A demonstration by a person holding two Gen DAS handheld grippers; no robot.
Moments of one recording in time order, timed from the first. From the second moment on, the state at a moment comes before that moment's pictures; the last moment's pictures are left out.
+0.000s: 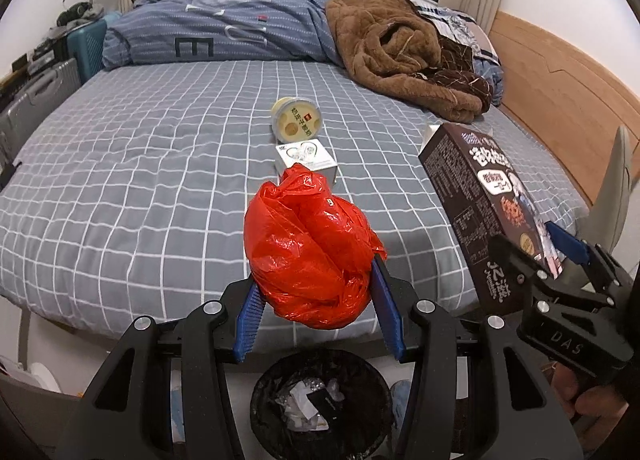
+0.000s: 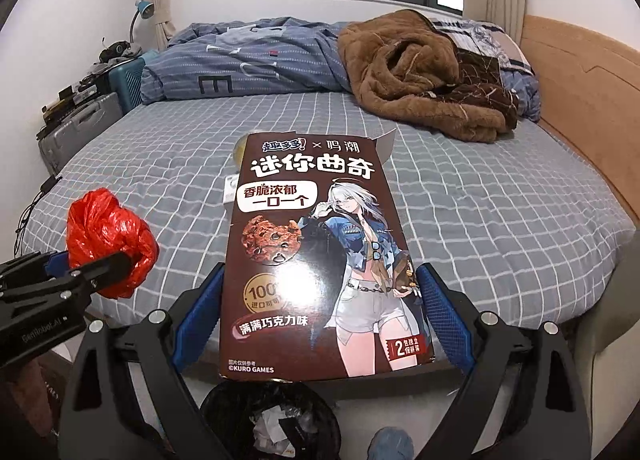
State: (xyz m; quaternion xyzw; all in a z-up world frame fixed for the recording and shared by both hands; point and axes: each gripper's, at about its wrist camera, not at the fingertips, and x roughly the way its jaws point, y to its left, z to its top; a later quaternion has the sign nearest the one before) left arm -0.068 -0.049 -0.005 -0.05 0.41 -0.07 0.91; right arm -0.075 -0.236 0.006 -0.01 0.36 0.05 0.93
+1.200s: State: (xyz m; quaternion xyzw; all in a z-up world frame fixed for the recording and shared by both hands) left arm -0.167 -0.050 -0.076 -0.04 0.47 -0.07 0.88; right arm -0.183 -0.237 -0.048 -0.03 0.42 0.06 0.90
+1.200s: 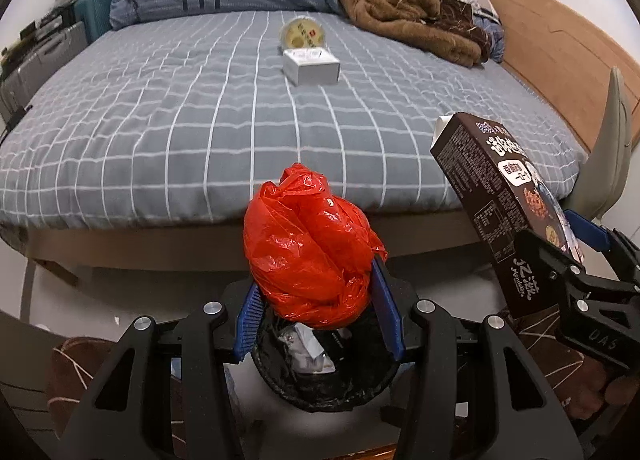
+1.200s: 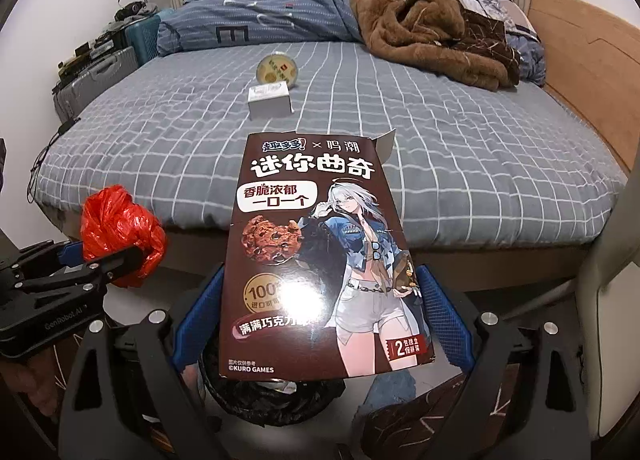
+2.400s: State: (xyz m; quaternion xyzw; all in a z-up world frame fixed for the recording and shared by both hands) left arm -0.170 -0.038 -0.195 -0.04 0.55 -0.05 0.83; right arm -0.179 -0.199 -0.171 -0.05 0.54 0.10 0.83
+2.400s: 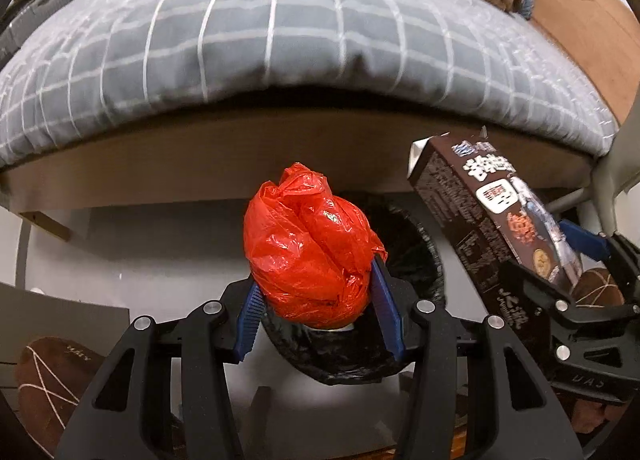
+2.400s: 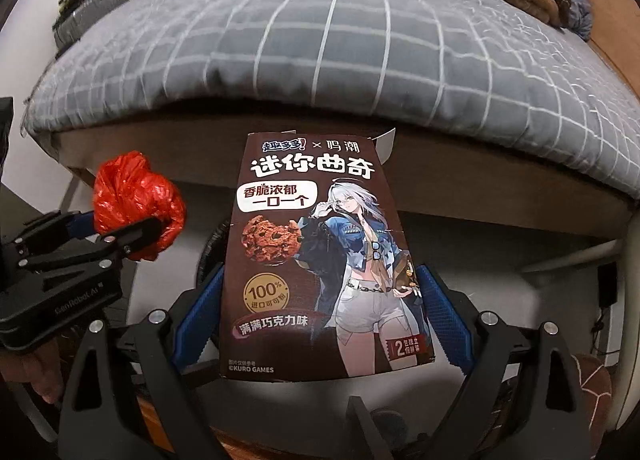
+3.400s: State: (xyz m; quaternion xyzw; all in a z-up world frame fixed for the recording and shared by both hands) left arm -0.140 -0.054 -0.246 -0.06 0.60 -0.06 0.79; right arm -0.137 -0.242 -0.203 0.00 0.56 0.05 0.83
